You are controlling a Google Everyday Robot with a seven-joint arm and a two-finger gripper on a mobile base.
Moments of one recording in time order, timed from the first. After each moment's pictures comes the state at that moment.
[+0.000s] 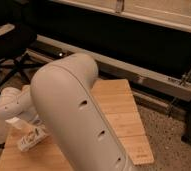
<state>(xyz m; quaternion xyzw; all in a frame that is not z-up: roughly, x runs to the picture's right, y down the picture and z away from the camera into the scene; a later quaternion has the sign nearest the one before) -0.222 0.176 0.758 -0.32 0.15 -0.28 0.89</state>
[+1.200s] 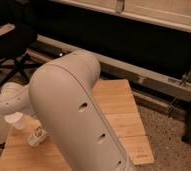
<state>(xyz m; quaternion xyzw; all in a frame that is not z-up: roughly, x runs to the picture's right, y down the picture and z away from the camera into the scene) -0.192 0.139 0.749 -0.31 0.20 -0.31 0.88</state>
